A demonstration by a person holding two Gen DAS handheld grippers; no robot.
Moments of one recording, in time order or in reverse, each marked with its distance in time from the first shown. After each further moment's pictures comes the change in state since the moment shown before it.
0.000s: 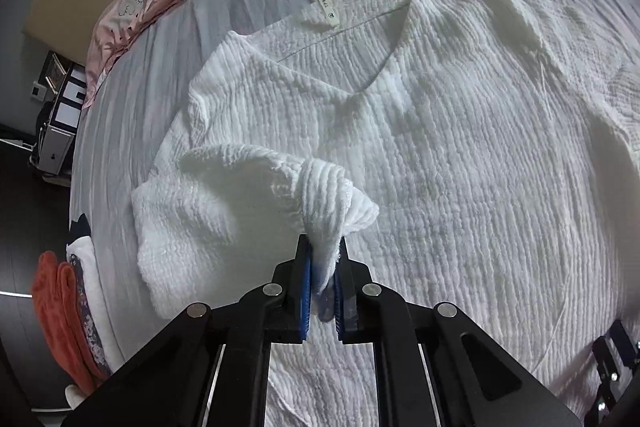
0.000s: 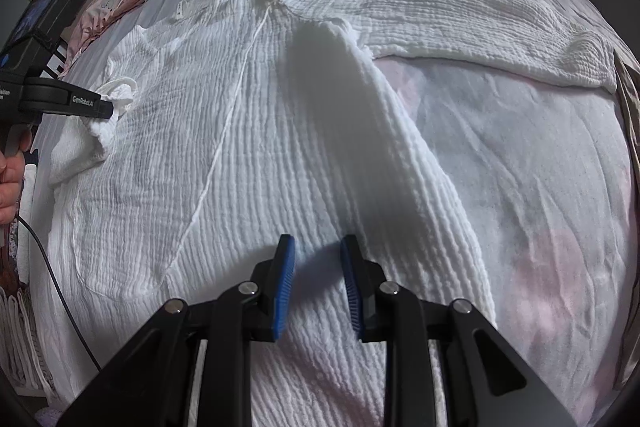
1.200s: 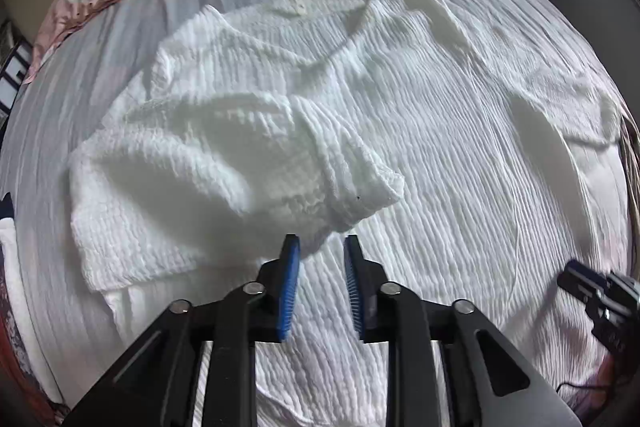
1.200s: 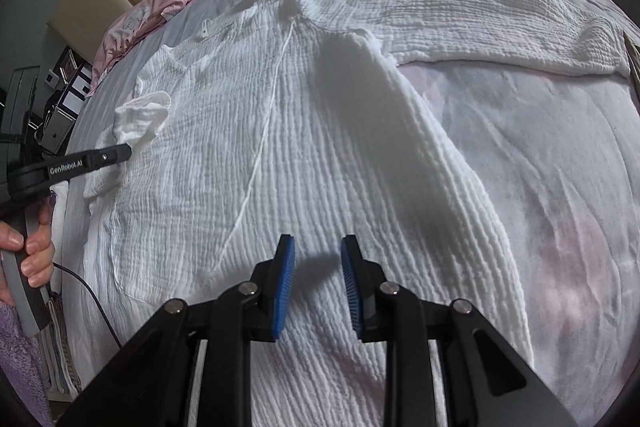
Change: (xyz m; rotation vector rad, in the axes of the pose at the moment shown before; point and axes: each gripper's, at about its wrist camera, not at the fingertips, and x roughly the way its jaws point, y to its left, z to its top) left arm -0.007 0.041 -0.054 0.019 -0.090 -0.338; right arm -0.008 0.002 -0.003 0.050 -0.033 0.130
